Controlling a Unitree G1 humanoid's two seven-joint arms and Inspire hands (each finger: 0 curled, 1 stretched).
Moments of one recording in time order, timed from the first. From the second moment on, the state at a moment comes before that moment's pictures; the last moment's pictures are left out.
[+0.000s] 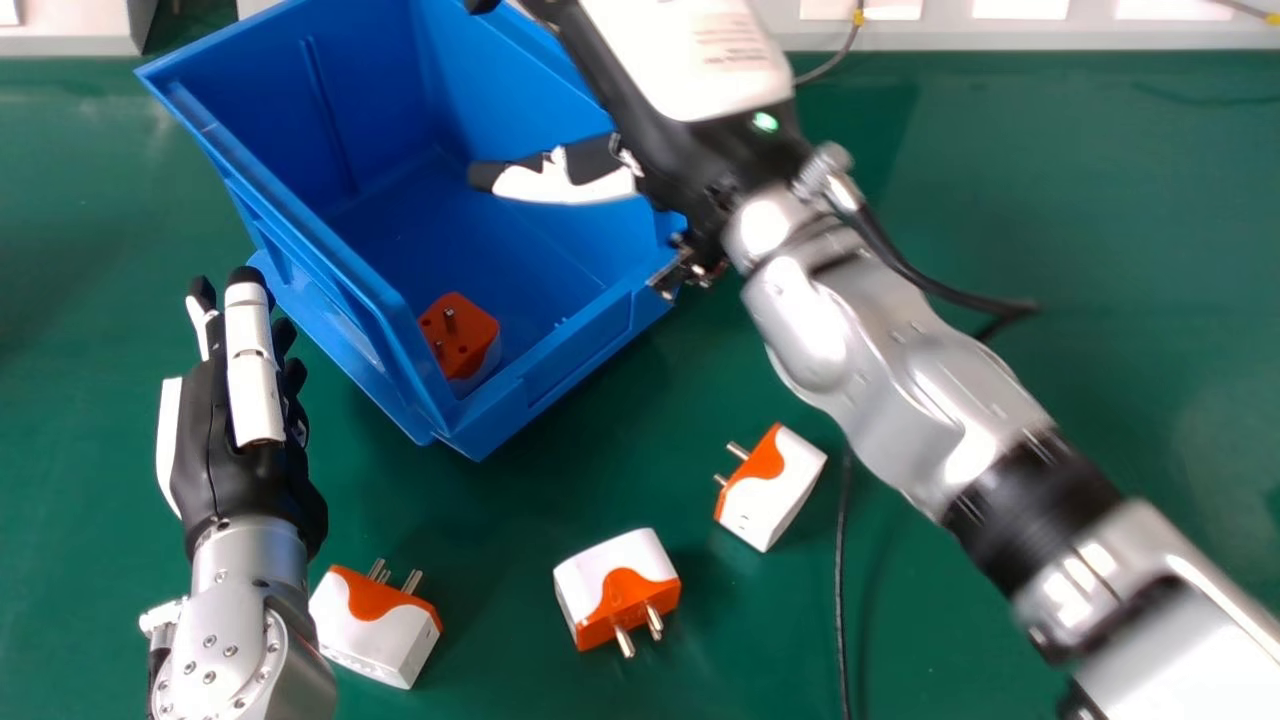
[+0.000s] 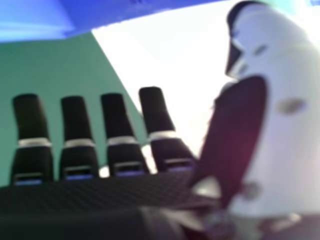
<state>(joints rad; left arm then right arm) 0.01 0.00 0.26 -0.12 -0.20 0.25 0.10 -0.73 -0.19 0.50 0.42 -0.77 -0.11 -0.35</state>
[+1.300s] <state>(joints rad) 0.00 0.02 0.30 -0.09 -0.20 0.21 0.06 0.09 -0.61 0.14 -0.07 -0.72 -0.28 -0.08</state>
